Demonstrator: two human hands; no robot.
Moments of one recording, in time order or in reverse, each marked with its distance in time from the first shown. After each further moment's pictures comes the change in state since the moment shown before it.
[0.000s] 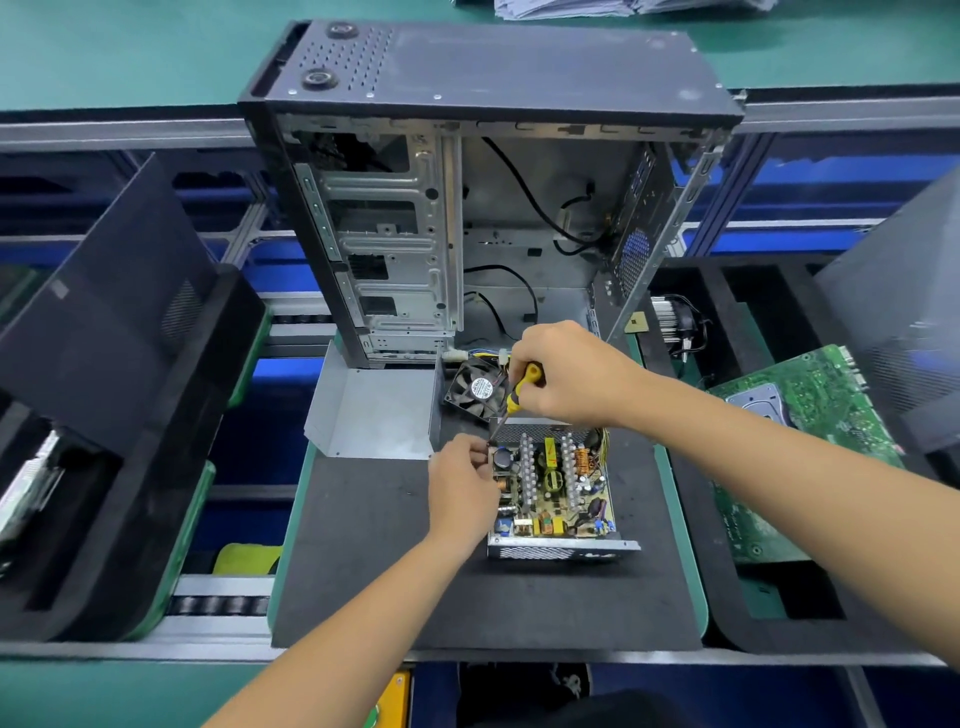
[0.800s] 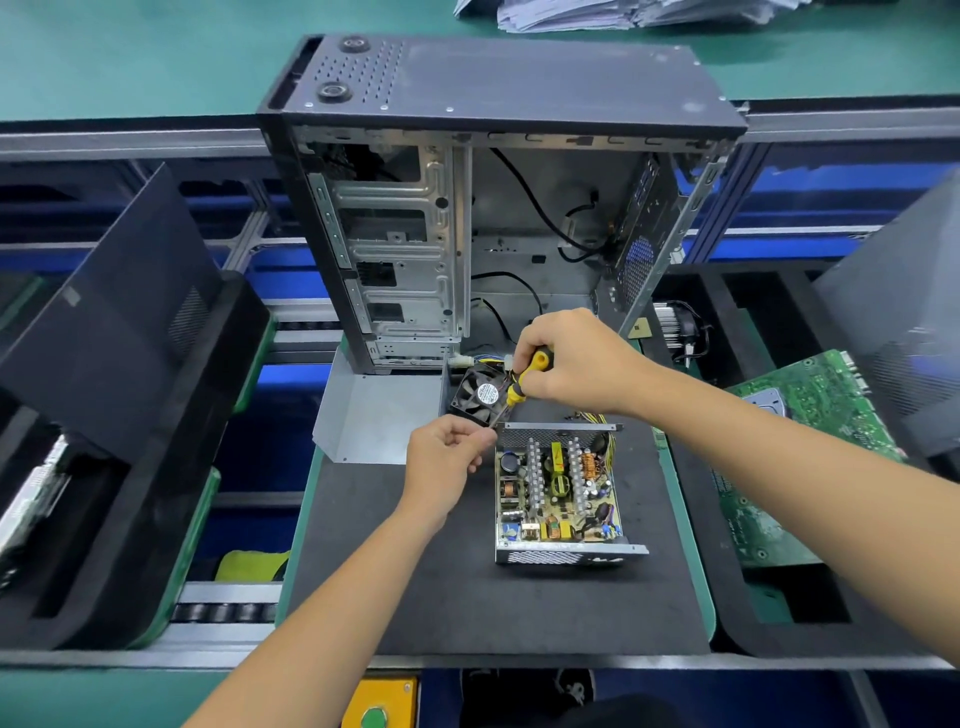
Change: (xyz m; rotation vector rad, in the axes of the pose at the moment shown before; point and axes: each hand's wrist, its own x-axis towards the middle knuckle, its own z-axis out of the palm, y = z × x) left_hand 0.024 0.007 -0.035 -0.475 -0.069 -0.032; right_hand 0.008 -0.002 -0.007 0.173 0.076 0.083
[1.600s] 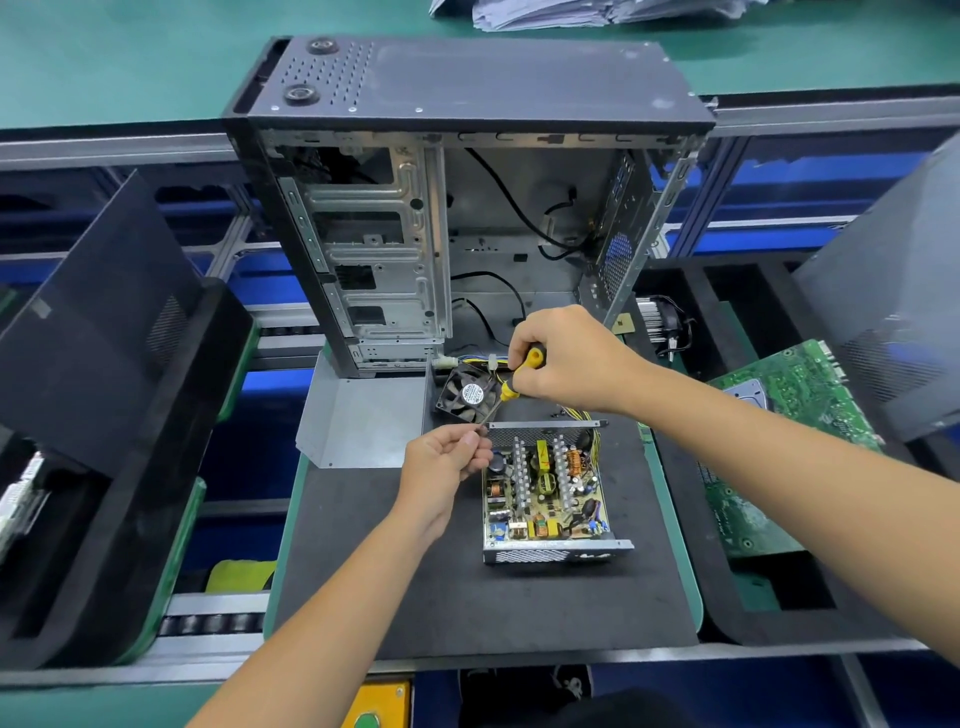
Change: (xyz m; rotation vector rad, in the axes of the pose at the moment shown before) left_hand -0.002 -0.009 0.010 -0.279 -0.091 -0.169; right_hand -0.006 0.008 -0.004 0.003 0.034 0.010
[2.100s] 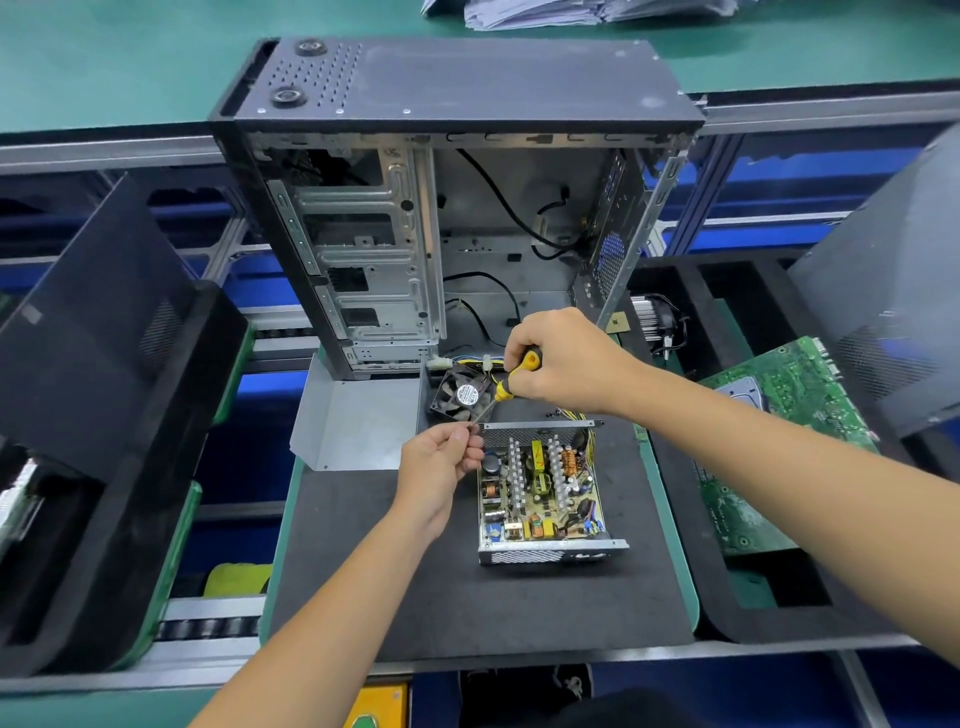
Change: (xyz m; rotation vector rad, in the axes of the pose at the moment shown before) left_hand 0.000 0.003 0.006 -0.040 0.035 -0.014; right_hand -0.003 0.003 -0.001 0.015 -0.006 0.007
